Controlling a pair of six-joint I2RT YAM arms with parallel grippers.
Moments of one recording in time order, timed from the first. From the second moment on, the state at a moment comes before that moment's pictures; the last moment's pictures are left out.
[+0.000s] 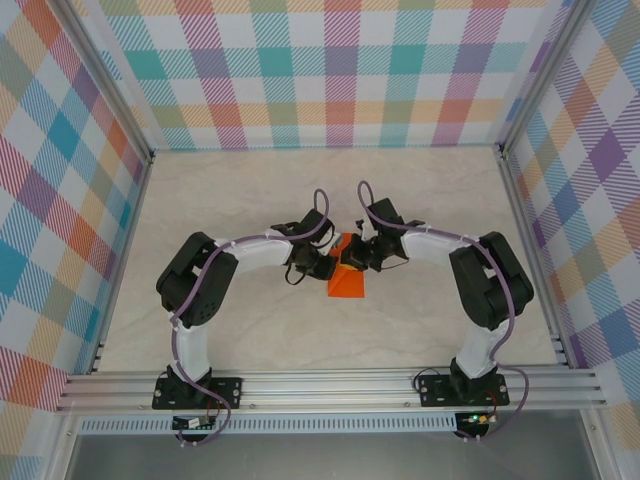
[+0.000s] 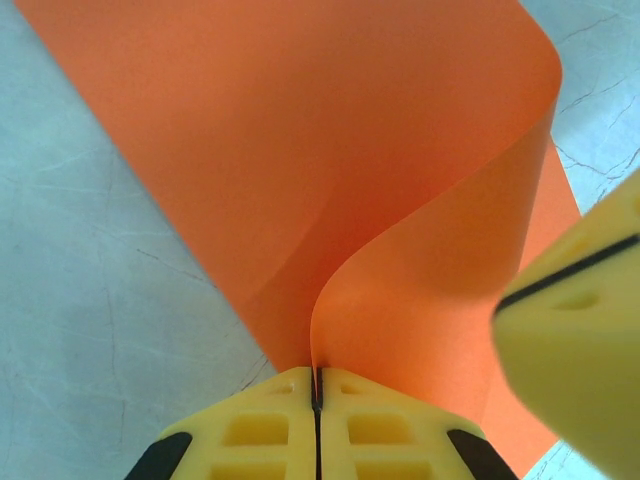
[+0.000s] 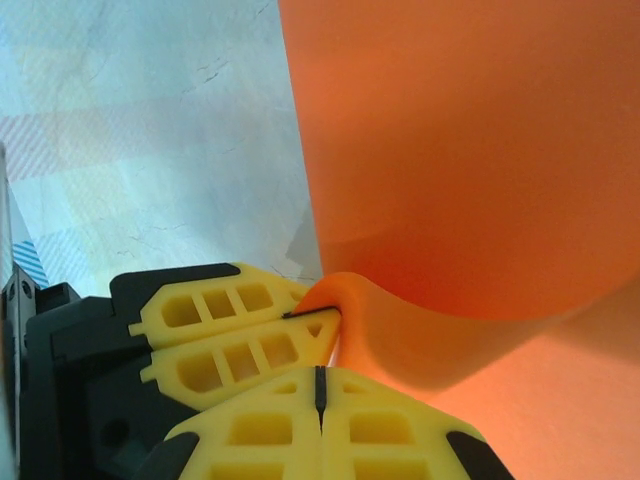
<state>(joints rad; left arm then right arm) -0.68 1.94 1.22 -0.44 0.23 -0.24 0.51 1.81 1.04 -0.30 -0.58 0.77</state>
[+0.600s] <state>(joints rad) -0.68 1.94 1.22 -0.44 0.23 -0.24 0.52 1.86 1.05 -0.34 -0.53 0.75</state>
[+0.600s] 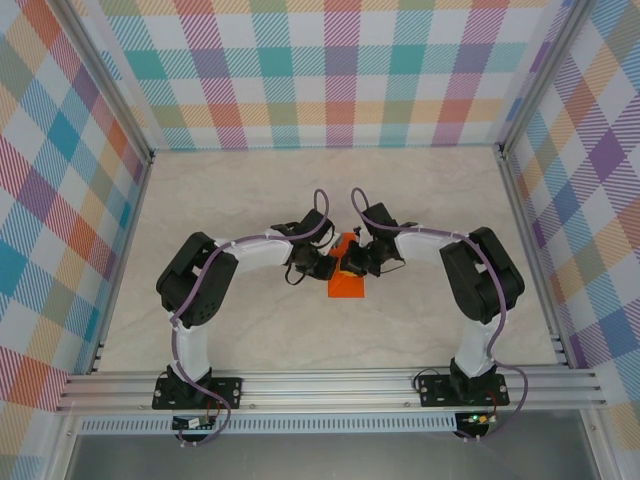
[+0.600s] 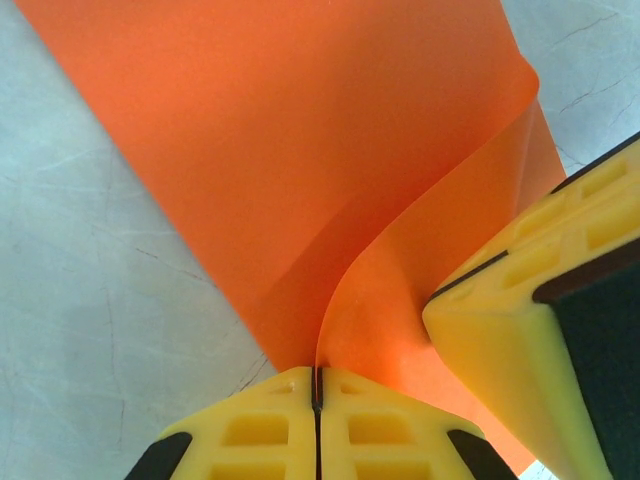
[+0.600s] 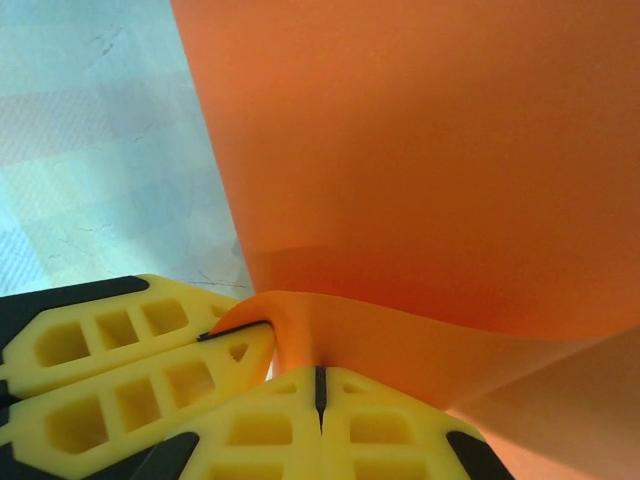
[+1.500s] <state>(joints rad) -0.68 1.94 1.22 -0.45 0.23 -0.24 0.52 1.87 1.04 -0.36 -0.48 0.71</state>
